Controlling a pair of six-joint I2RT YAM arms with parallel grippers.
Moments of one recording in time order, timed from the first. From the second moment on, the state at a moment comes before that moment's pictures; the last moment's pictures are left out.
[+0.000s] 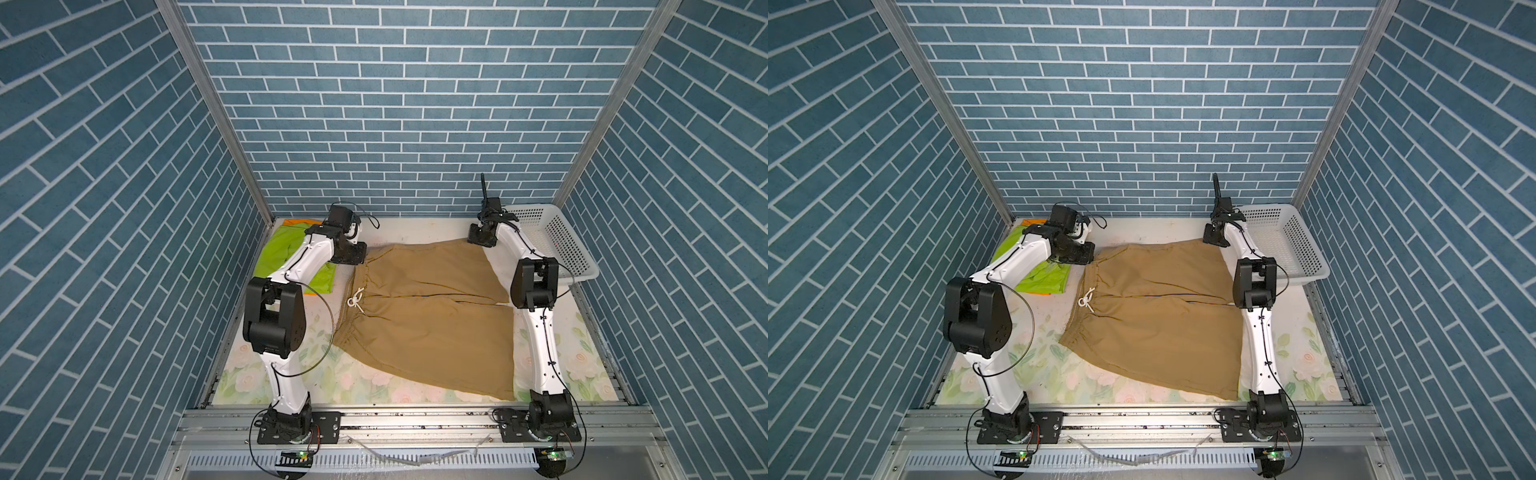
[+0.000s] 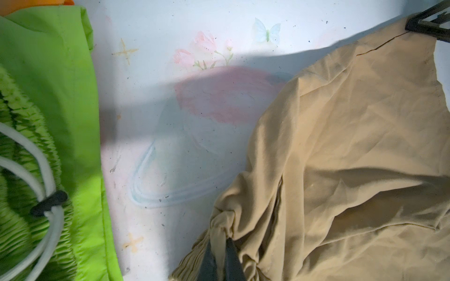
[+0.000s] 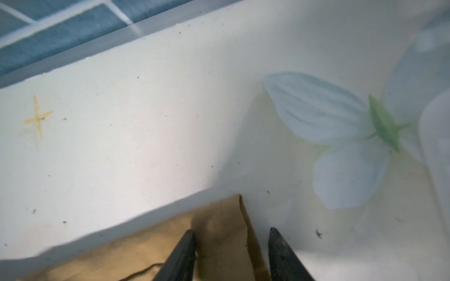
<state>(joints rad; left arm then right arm) -0.22 1.90 1.59 -0.76 0.20 -0.09 0.17 2.65 2.44 -0.83 -0.07 0.29</state>
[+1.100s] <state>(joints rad) -0.11 2.22 2.11 -0.83 0.28 -0.25 0.05 2.44 2.57 -0.75 -0.32 0.35</state>
